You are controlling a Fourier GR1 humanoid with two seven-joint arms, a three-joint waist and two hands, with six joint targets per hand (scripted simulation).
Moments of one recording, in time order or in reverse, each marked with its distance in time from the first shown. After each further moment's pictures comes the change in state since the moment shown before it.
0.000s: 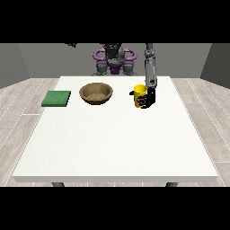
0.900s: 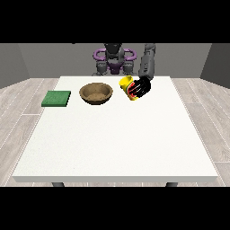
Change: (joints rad) left arm -0.158 0.000 -0.215 0.029 -0.326 0.406 0.243; right arm 0.036 -0.038 -0.130 0.178 -0.106 0.085 -0.022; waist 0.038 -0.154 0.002
